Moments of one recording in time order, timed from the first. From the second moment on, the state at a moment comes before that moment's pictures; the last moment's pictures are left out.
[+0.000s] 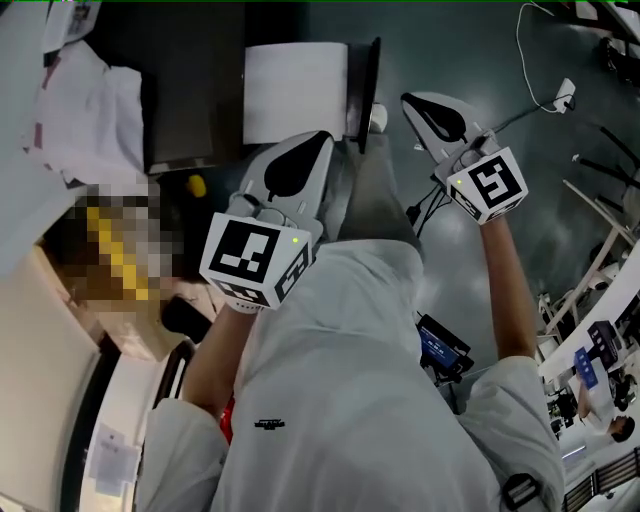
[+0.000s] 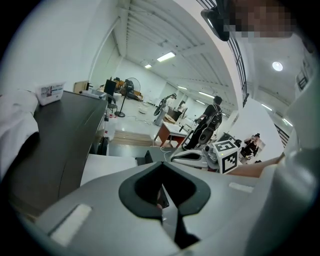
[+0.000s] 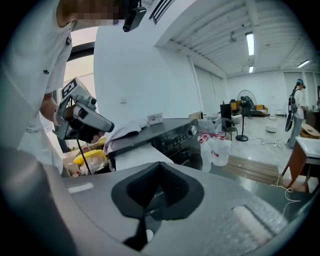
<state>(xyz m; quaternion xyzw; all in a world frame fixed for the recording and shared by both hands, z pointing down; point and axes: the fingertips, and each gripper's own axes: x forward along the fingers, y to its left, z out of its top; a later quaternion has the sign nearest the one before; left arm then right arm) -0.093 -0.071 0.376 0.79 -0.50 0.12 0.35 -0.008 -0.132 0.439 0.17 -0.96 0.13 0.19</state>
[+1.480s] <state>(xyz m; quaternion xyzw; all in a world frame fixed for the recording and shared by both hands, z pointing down) -0.100 -0.060 0.443 0.74 -0.51 0.14 0.41 -0.045 -0.124 0.512 0.09 -0.97 0.13 0.21</state>
